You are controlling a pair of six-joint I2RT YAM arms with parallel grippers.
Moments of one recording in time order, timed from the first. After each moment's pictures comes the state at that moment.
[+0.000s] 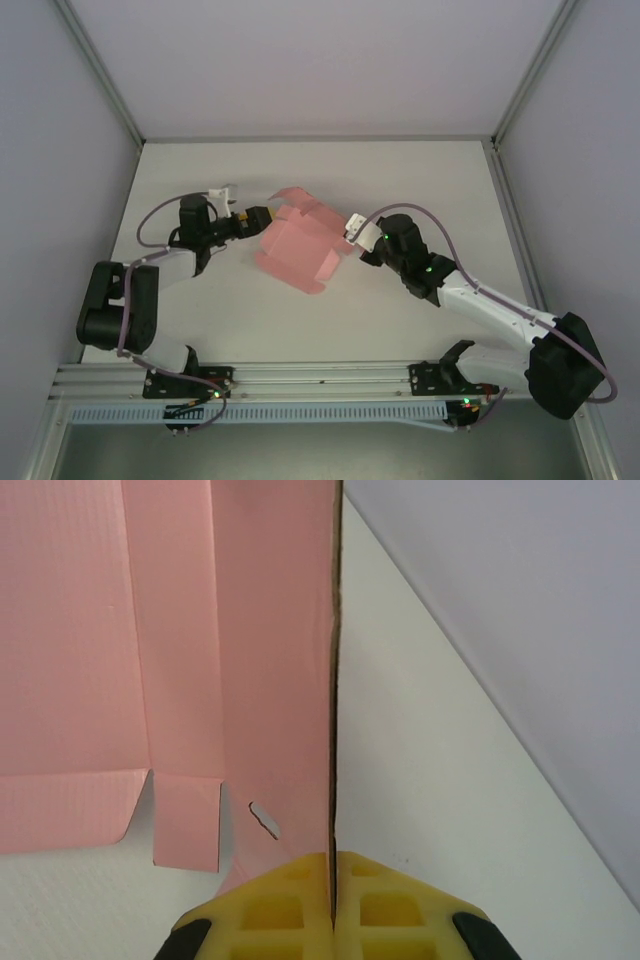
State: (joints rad) left arm -0.17 1.53 0.64 0.49 0.73 -0.59; right arm 0.69 1.14 0.69 -0.04 0.13 -0.59
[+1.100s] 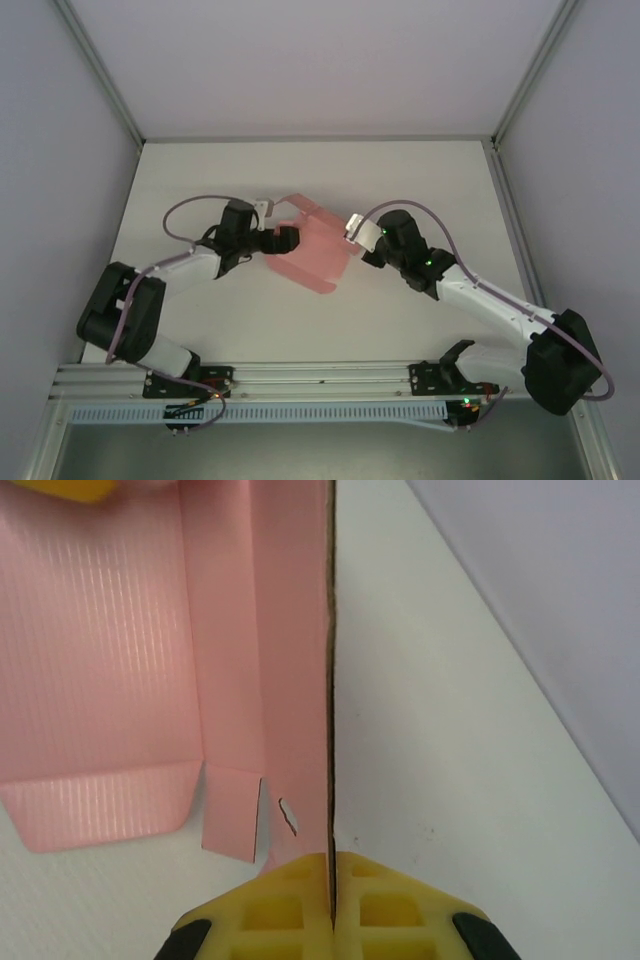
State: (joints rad) left arm -0.47 1.47 0.71 0.08 0.23 -0.39; right arm 0.66 1.18 0.76 -0.20 0.10 -0.60
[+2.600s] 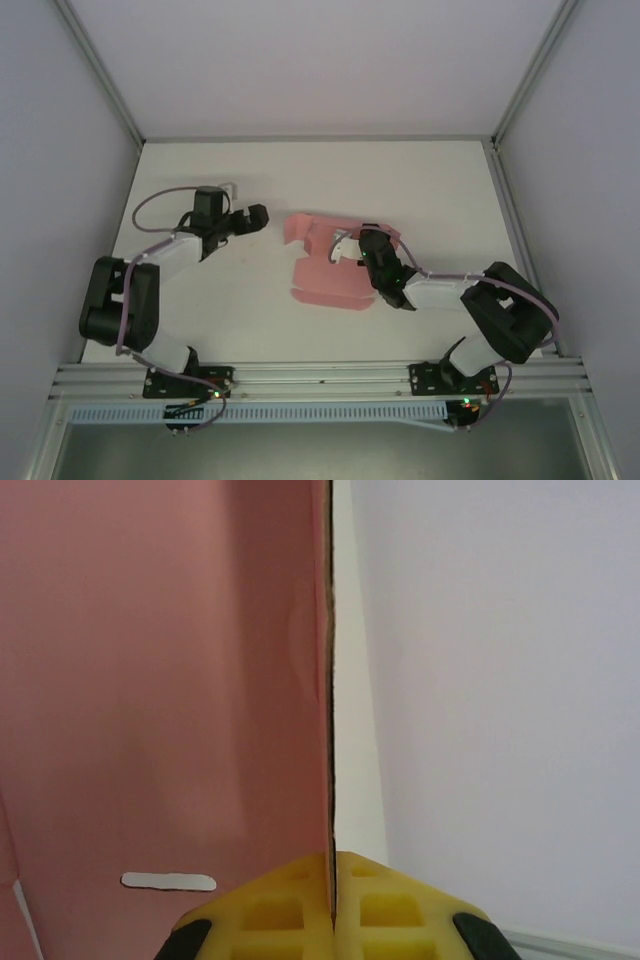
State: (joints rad) left arm -0.24 1.57 0.83 0.04 0.20 -0.41; right arm 0.76 1.50 0.53 0.56 0.57 -1.16
